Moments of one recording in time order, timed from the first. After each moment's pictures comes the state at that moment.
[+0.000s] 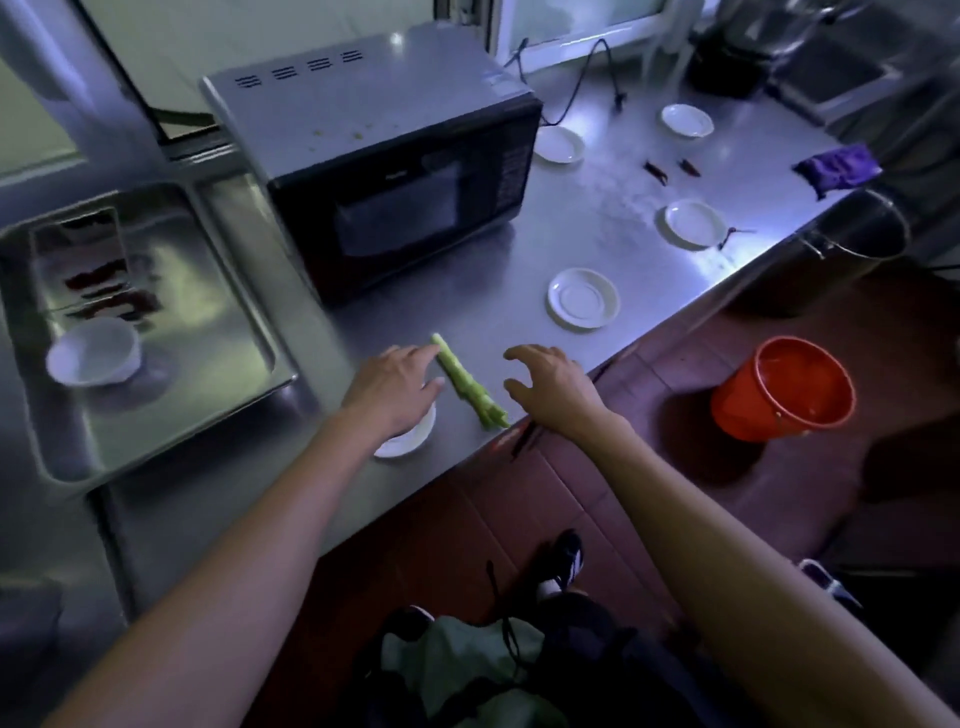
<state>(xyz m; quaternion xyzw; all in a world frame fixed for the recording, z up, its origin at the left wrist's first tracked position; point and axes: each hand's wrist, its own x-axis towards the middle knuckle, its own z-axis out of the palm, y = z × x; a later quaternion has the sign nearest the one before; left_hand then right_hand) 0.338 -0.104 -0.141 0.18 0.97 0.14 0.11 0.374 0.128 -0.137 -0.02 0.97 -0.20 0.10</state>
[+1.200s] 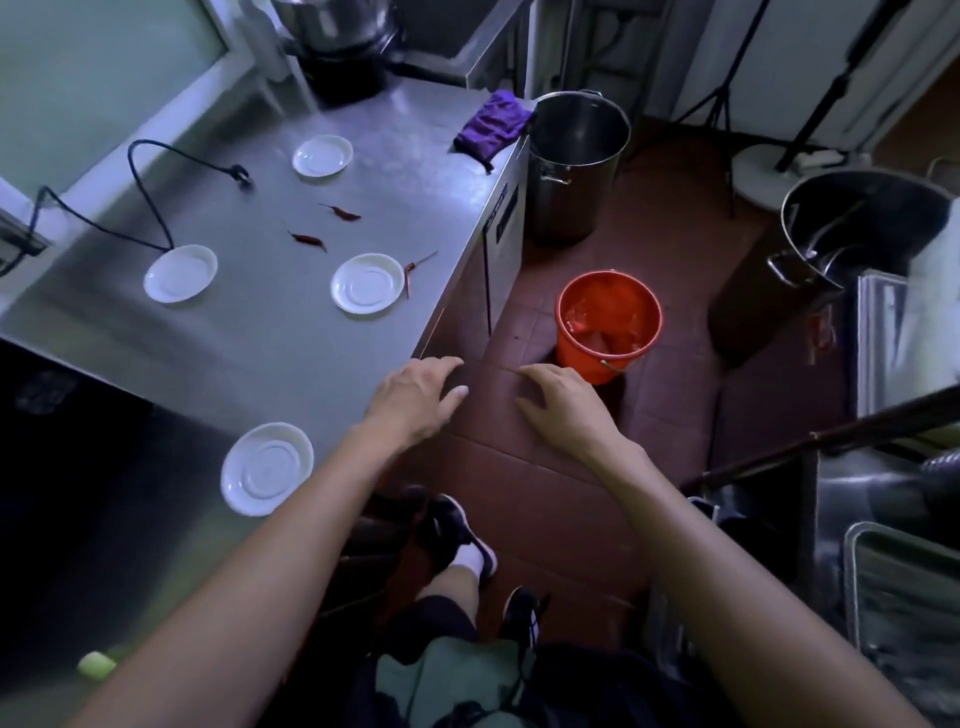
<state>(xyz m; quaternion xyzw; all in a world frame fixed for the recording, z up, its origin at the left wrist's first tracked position) 0.240 0.449 -0.147 0.44 0.88 0.08 0.18 0.402 0.603 -0.156 0.26 0.92 -0.28 0.03</state>
